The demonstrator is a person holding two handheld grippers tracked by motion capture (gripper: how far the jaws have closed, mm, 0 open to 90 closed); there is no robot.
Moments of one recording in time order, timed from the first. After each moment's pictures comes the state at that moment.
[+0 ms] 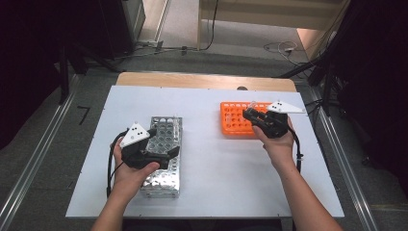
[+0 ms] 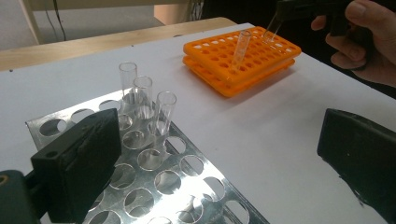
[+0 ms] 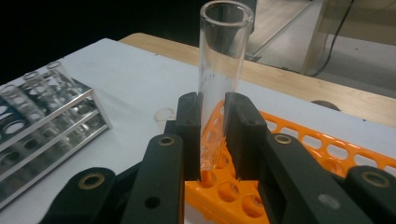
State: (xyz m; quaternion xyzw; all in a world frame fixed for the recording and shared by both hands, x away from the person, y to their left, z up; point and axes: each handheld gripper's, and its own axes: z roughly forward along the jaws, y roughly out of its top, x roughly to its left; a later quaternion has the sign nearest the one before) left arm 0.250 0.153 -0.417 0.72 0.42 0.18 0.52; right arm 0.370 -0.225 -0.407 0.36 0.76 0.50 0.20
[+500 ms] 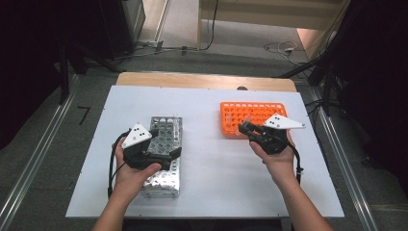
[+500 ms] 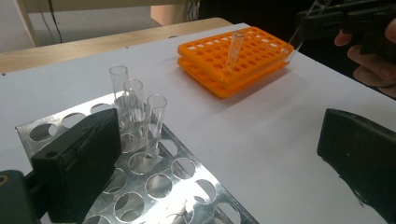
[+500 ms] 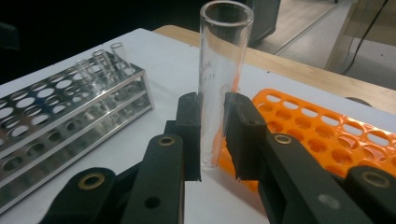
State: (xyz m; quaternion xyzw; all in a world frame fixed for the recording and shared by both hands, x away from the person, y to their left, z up) left arm 0.248 0.148 -0.415 0.73 0.41 0.18 0.52; right arm 0.323 -0.216 -0.408 0.32 0.78 0.51 0.19
